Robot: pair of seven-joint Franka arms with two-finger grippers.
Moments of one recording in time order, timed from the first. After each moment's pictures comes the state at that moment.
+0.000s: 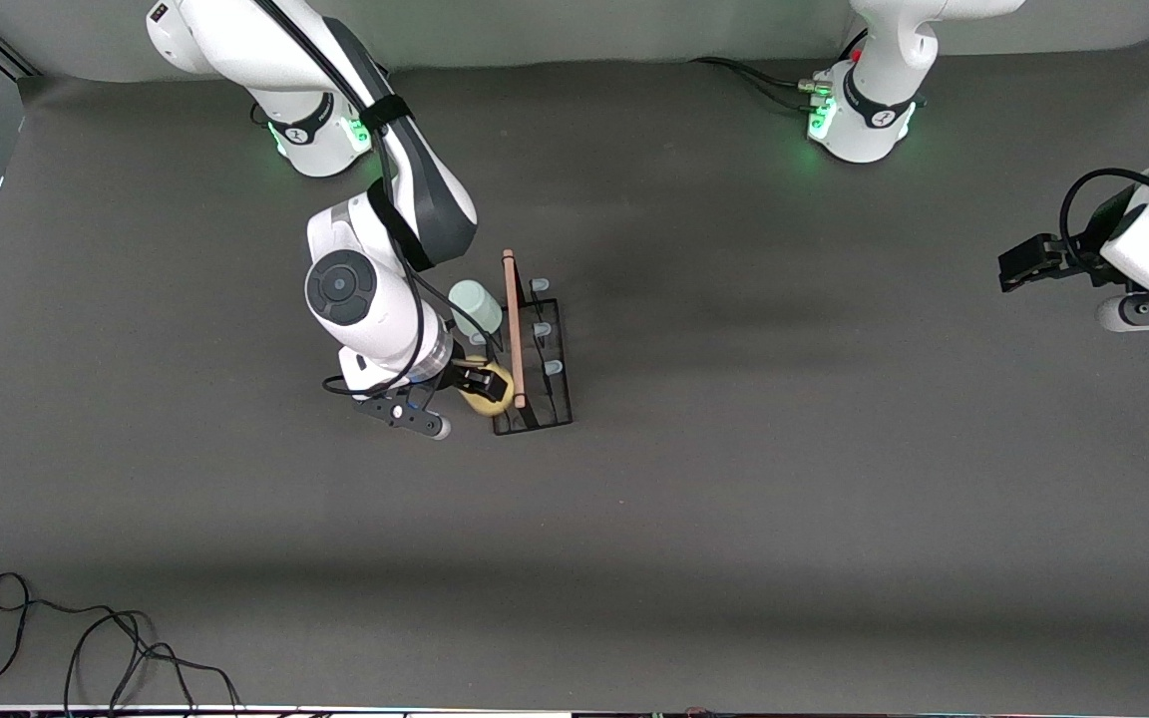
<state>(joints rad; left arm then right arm) -0.05 0.00 0.00 -1.65 0.03 1.54 -0.09 0.80 0.45 -0.33 -1.73 0.31 2.18 0.70</state>
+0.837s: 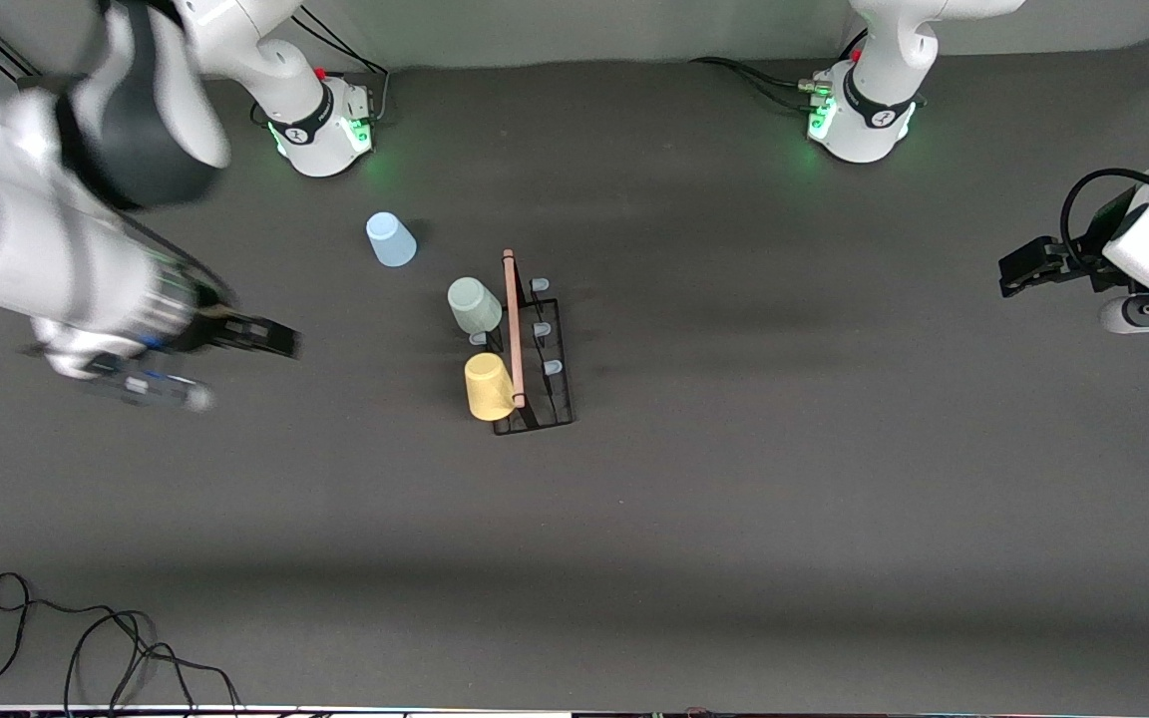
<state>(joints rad) -0.05 0.00 -0.01 -1.65 0.01 1.58 -0.09 0.79 0.13 -0.69 -1.63 0.13 1.61 0.25</state>
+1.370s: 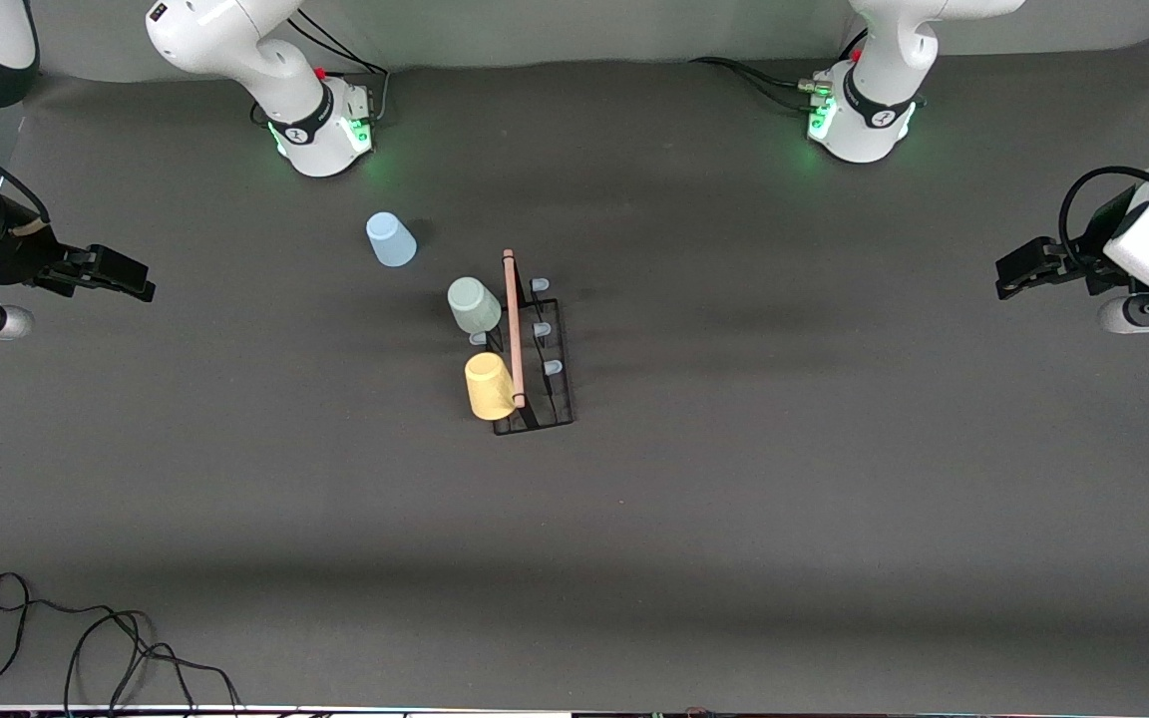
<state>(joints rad) -0.05 0.00 -0.01 -1.65 0.00 1.58 -0.09 0.79 0.00 -0.77 -1.63 -0.01 1.53 0.13</state>
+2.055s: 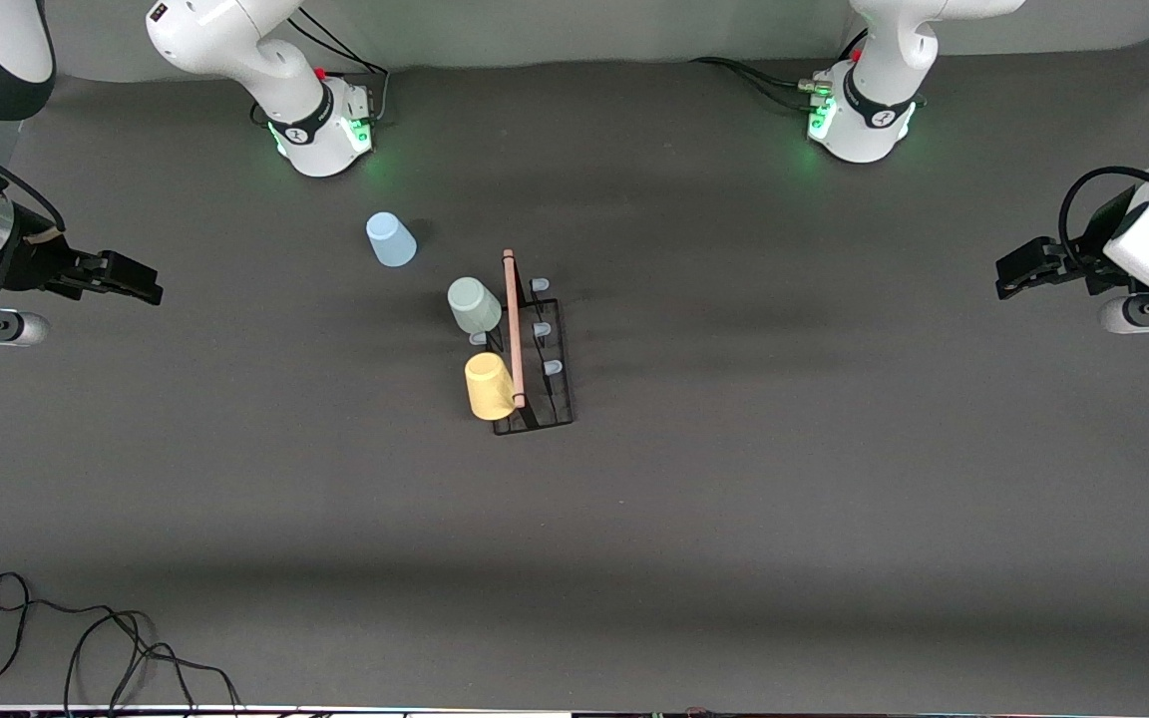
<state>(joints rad) -0.05 0.00 -0.01 -1.65 0.00 1.58 -0.09 0.79 0.02 -0.76 -1.63 -0.01 1.53 0.13</state>
